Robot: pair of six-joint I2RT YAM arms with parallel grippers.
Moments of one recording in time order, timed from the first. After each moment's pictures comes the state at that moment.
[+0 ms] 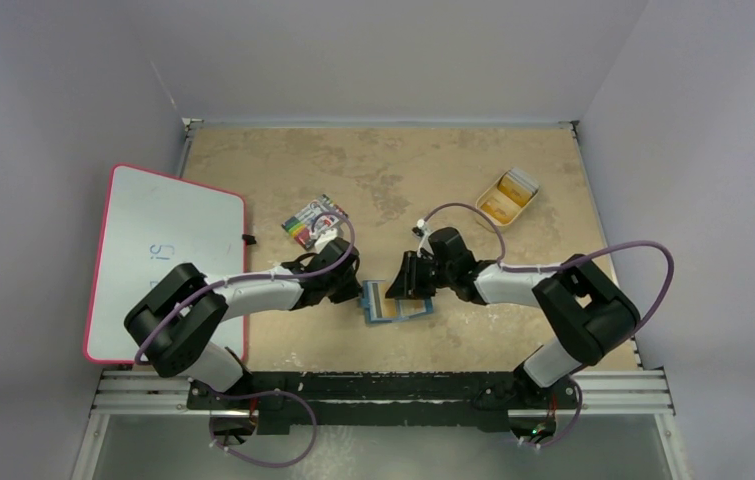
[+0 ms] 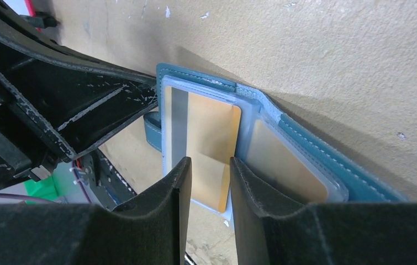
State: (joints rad) left arm -0.79 1.51 0.66 -0.08 -0.13 -1.04; right arm 0.64 1.57 0.59 0.20 -0.42 0.75
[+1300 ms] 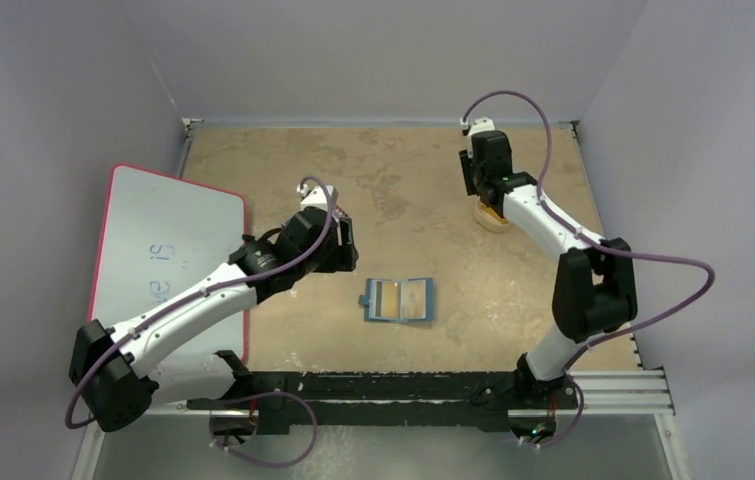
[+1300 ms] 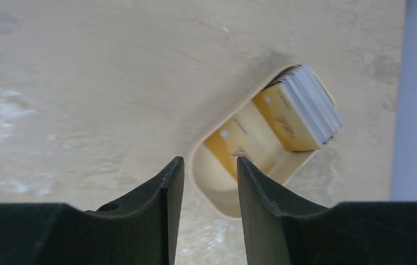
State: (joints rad) left arm -0.79 1.17 0.93 -0.48 -0.27 -0.65; right arm 0.30 1.63 1.25 -0.27 0.32 -0.07
